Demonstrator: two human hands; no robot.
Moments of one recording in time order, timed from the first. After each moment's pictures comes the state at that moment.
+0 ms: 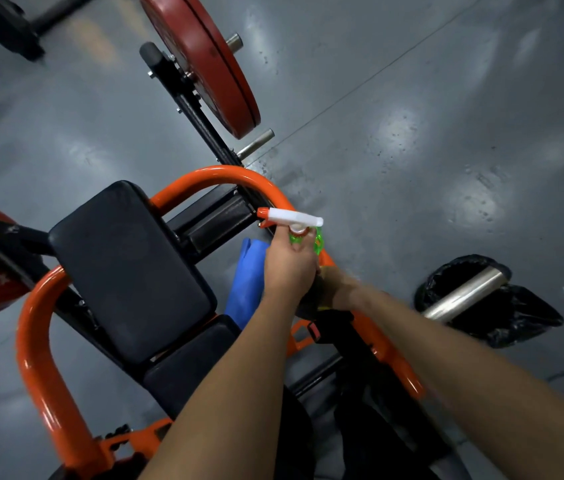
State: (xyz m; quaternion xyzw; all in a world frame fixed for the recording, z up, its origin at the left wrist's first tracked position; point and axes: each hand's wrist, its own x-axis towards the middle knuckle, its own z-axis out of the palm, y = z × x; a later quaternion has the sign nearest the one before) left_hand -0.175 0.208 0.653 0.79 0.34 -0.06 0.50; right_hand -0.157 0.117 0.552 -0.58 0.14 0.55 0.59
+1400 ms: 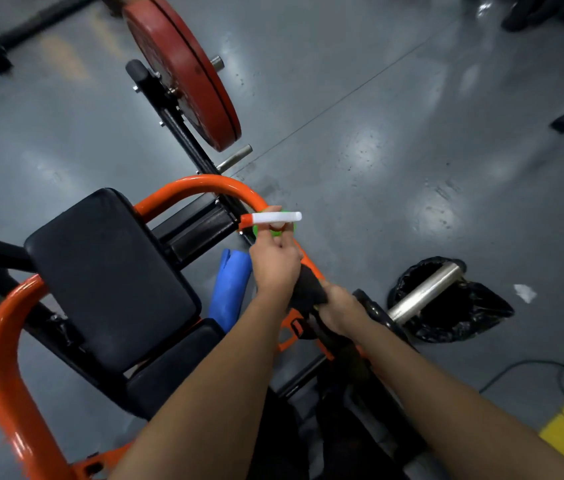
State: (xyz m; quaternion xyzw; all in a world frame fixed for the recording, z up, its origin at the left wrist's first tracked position) left_hand -0.190 0.205 0.653 0.76 0.32 0.08 0.56; right_hand -0.220 0.067 0.588 -0.85 -0.05 0.36 0.37
